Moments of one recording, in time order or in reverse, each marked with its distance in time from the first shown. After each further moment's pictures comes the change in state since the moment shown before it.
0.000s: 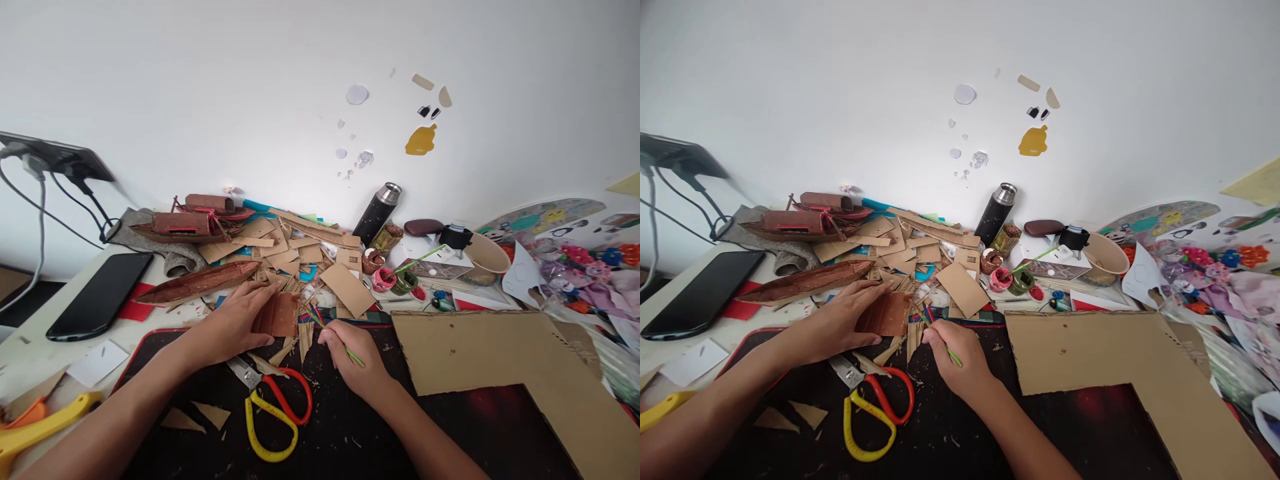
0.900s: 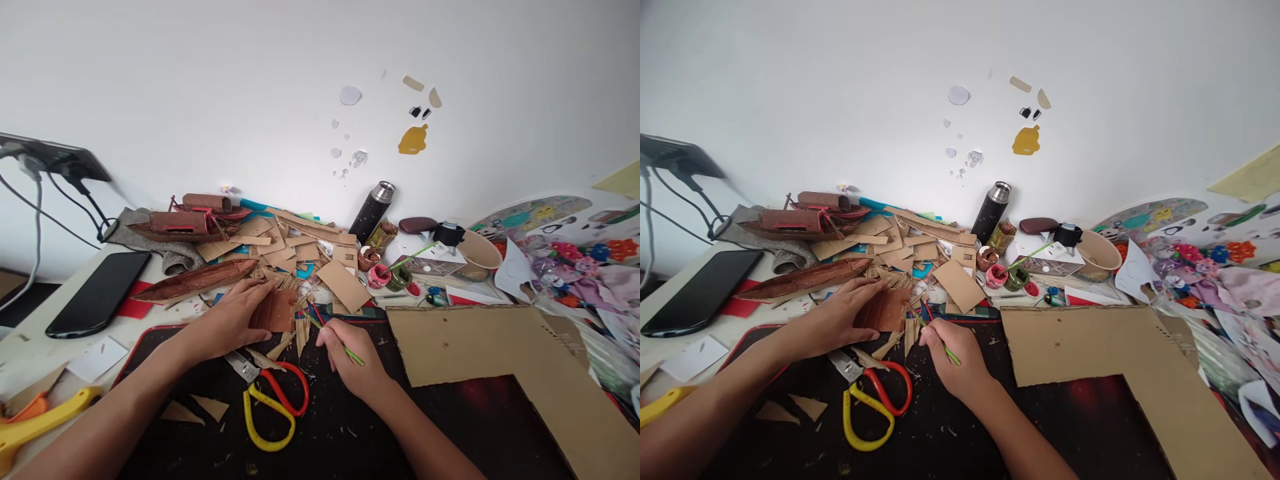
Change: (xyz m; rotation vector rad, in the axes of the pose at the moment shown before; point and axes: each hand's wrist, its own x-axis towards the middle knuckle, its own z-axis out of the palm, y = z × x) left_hand 0.001 0.000 0.000 0.026 0.008 -0.007; right_hand -0.008 -0.009 -0.004 0.083 -0.007 0.040
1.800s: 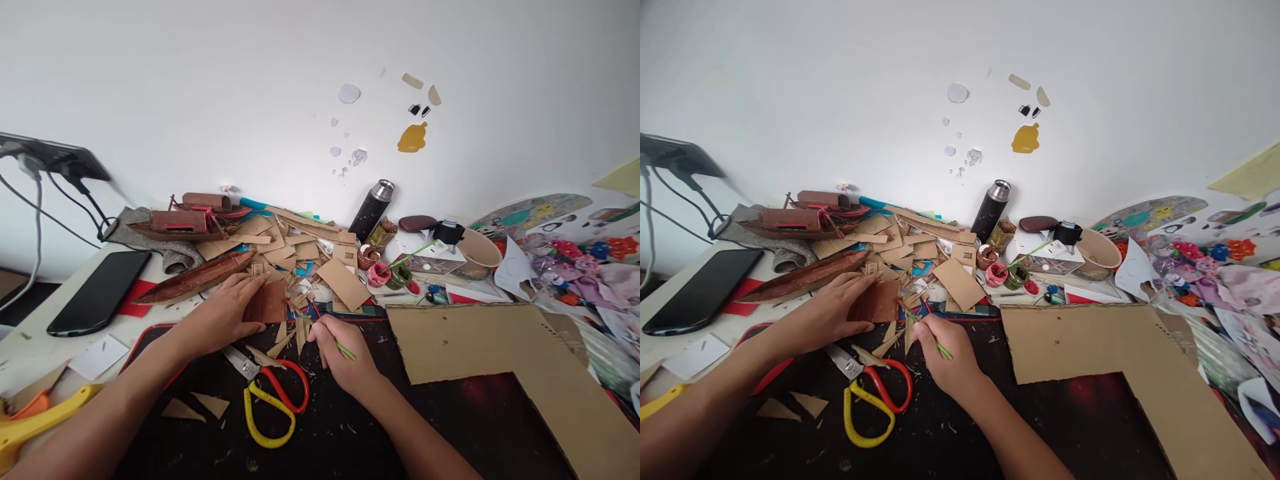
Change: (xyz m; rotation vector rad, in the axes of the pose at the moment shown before) left_hand -0.002 -0.008 -0.007 0.094 0.072 0.012; right_hand 0.005 0.000 0.013 0.108 -0.001 0.066
